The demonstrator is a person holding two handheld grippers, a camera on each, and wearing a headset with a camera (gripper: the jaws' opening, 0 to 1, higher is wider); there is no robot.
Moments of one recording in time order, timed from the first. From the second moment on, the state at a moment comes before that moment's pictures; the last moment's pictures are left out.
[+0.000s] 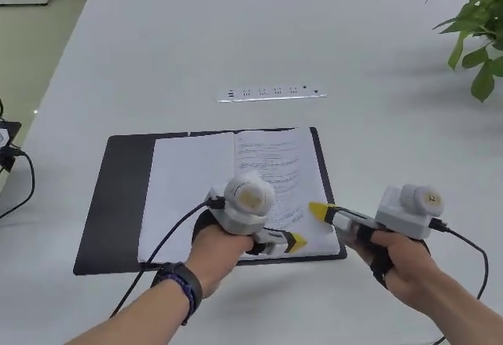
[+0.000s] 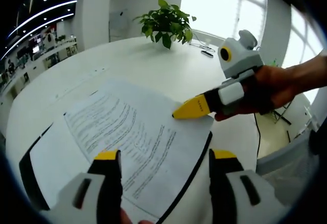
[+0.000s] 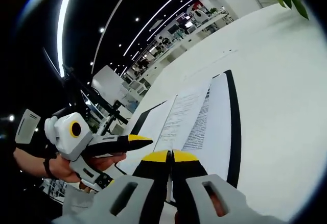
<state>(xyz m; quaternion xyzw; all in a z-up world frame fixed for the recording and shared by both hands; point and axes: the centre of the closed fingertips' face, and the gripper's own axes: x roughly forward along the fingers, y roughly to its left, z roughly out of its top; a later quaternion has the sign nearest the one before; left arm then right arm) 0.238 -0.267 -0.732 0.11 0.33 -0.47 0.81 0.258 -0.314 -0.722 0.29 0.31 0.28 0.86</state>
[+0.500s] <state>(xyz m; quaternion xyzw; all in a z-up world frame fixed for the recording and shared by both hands) 0.234 -0.194 -0.722 0.08 0.32 -0.41 0.85 0.264 -0.298 -0.709 0.28 0.30 0.29 0.86</state>
